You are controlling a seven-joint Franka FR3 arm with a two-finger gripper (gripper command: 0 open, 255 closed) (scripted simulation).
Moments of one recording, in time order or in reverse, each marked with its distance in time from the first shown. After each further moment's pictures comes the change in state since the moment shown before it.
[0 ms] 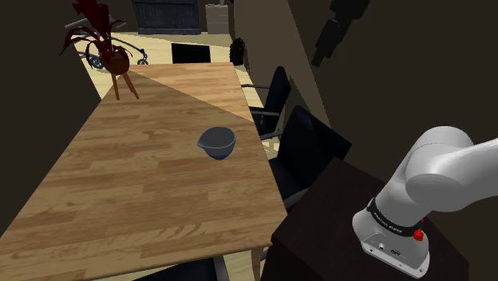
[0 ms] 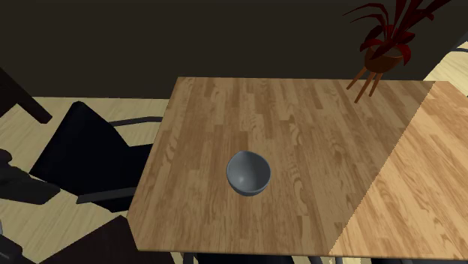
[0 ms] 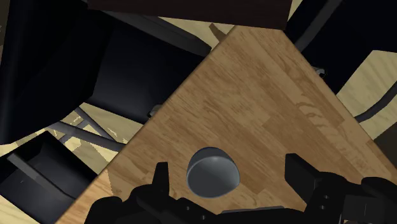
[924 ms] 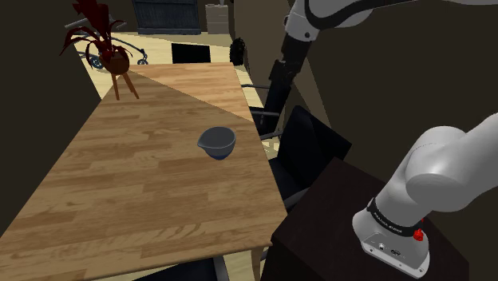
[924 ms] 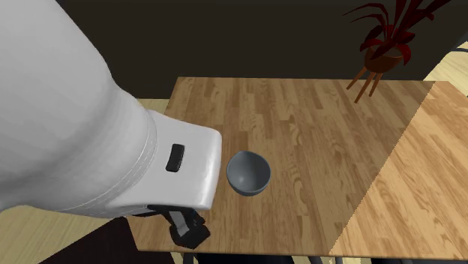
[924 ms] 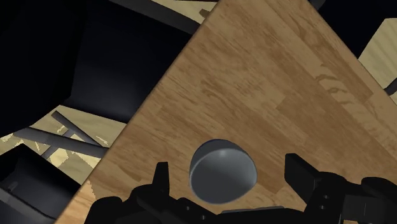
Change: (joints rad) arm 0.006 0.333 0.007 -0.058 0.055 0.355 0.051
